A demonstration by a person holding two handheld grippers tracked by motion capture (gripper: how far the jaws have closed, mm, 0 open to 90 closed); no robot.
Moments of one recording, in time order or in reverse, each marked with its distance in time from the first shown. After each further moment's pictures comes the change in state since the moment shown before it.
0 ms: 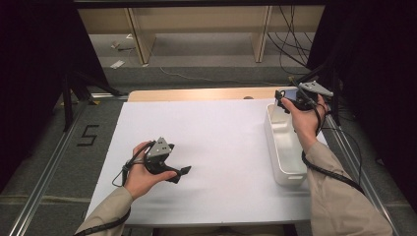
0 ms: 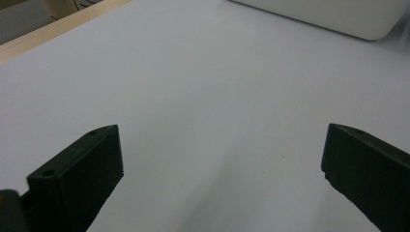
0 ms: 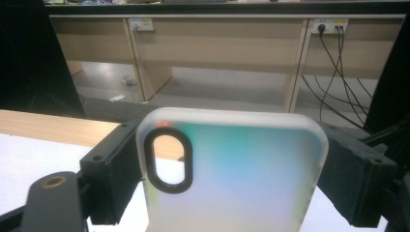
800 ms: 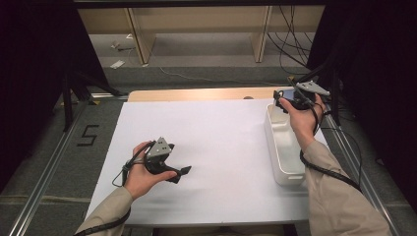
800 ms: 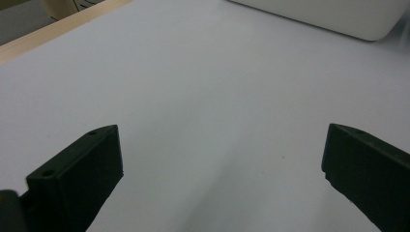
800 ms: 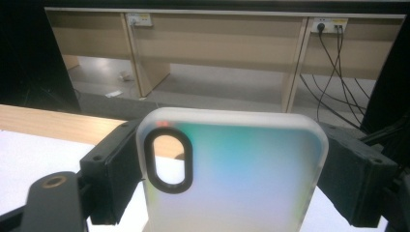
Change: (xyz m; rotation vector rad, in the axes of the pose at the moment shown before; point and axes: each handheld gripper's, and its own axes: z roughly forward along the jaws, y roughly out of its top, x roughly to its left) left arm 0.000 0.000 0.000 -0.002 -0.001 0.002; right arm 0.002 -0.002 0.007 0.010 -0.009 -0.019
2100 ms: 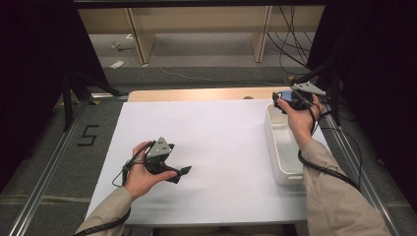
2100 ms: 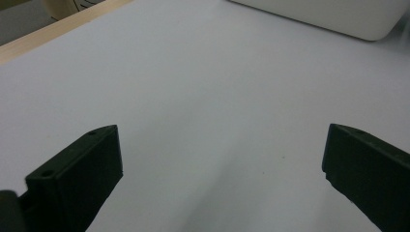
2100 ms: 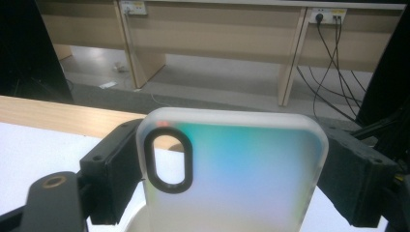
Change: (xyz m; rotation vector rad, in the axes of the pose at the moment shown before) left arm 0.000 0.000 0.000 -0.002 0.000 -0.001; right arm -0.001 -0.007 0.011 0.035 -0.017 -0.009
